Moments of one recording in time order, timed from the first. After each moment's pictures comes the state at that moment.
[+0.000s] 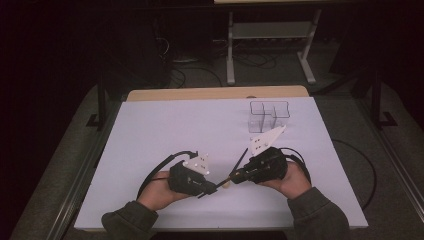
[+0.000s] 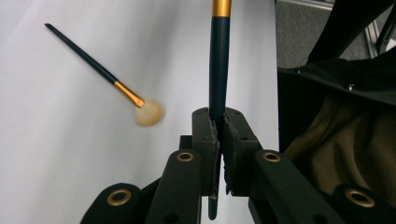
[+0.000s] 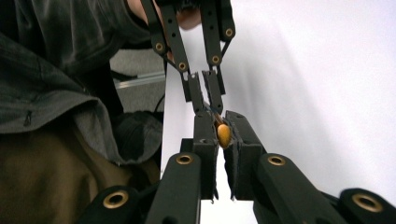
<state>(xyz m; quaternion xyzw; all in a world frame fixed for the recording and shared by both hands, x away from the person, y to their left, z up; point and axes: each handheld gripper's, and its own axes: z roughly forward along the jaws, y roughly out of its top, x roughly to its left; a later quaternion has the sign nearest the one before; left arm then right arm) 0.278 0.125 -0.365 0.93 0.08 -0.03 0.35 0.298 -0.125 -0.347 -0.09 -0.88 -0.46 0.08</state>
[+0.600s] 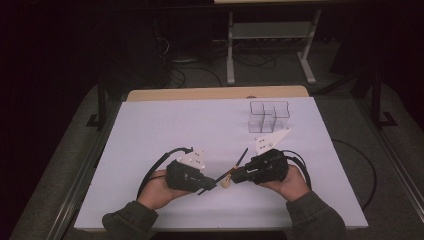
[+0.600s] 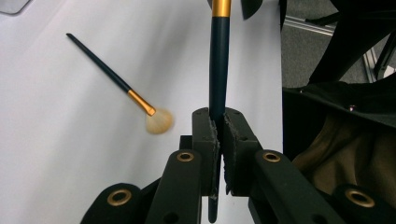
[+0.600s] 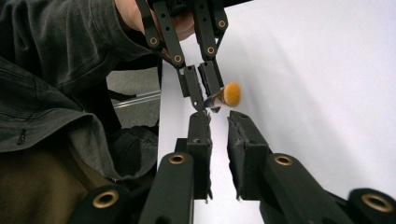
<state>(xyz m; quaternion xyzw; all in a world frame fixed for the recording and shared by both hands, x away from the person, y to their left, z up) 0.284 0.131 -0.364 0.92 0.09 -0.02 0.38 0.299 -0.130 -0.361 -0.12 -0.86 -0.49 0.09</state>
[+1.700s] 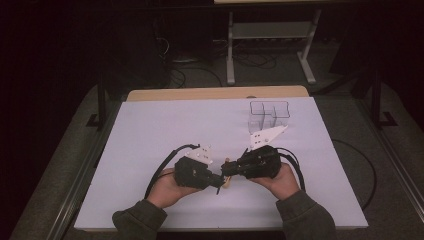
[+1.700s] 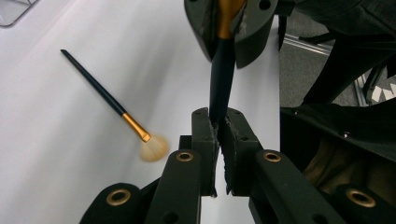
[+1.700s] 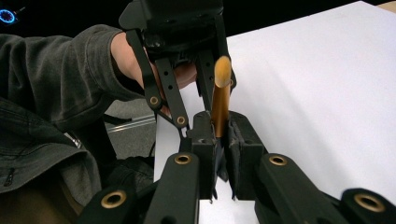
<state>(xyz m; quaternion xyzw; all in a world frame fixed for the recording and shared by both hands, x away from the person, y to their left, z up) 0.290 0.113 -0.366 0.91 0.12 -0.05 0.40 0.303 -0.115 -0.353 -0.13 -0.84 -0.53 0.07</state>
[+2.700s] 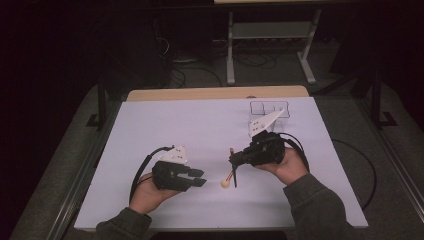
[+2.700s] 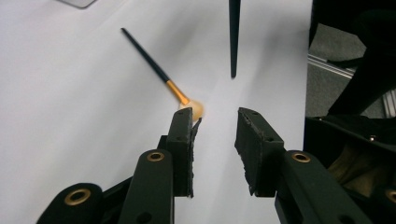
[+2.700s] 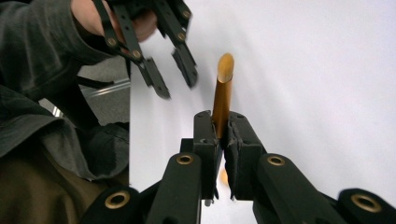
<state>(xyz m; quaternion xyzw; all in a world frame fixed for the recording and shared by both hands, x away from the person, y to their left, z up) 0.285 0.174 -0.372 0.89 0.18 0.01 0.42 0.330 -0.125 -0.330 -0.15 -0.89 -0.43 0.06</state>
